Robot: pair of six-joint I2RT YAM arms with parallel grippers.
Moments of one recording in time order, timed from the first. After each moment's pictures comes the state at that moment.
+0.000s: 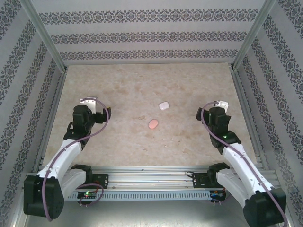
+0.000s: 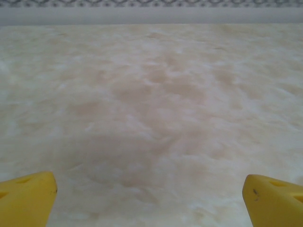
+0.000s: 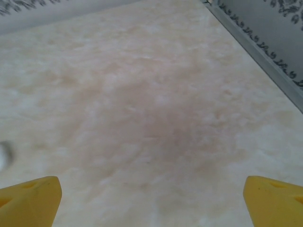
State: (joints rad) left arm -0.05 0.98 0.46 0.08 -0.01 -0.06; right arm 0.19 0.82 0.45 -0.20 0.37 0.31
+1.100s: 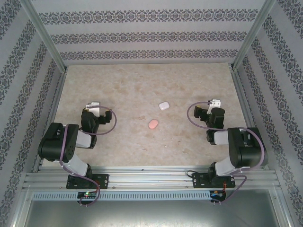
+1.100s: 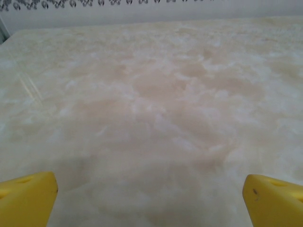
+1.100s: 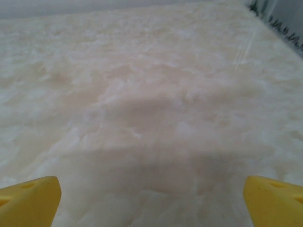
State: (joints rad) left arm -0.02 1.60 0.31 0.98 -0.04 0.02; right arm -0.02 1.52 0.32 0.77 0.05 0.09
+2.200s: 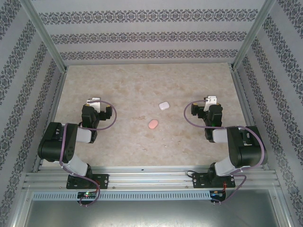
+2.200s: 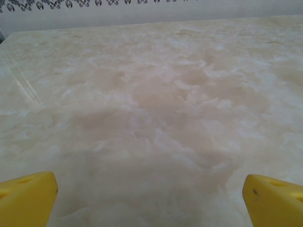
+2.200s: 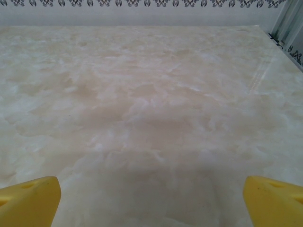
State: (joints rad) left arm -0.02 1.60 0.38 0.86 -0.05 0.02; right arm 0.02 1.52 0.37 0.78 0.03 0.03
